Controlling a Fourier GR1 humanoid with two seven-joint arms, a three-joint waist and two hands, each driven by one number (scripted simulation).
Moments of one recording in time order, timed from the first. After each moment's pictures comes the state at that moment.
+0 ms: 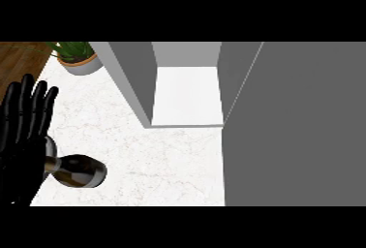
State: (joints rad) left arm -0.01 0.09 -0.01 -2.10 -0.01 0.00 0.00; right arm -0.03 -0.10 0.03 -2.10 -0.01 0.01 0.00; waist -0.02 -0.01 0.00
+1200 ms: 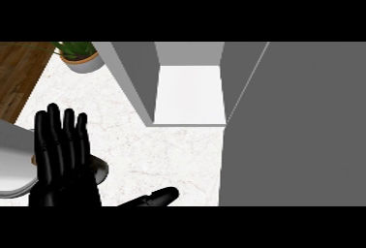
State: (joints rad) left arm 0.03 0.00 -0.53 -2.18 -0.35 0.78 0.26; right arm 0.16 -0.13 0.13 -2.41 -0.17 0.13 0.31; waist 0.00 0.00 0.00
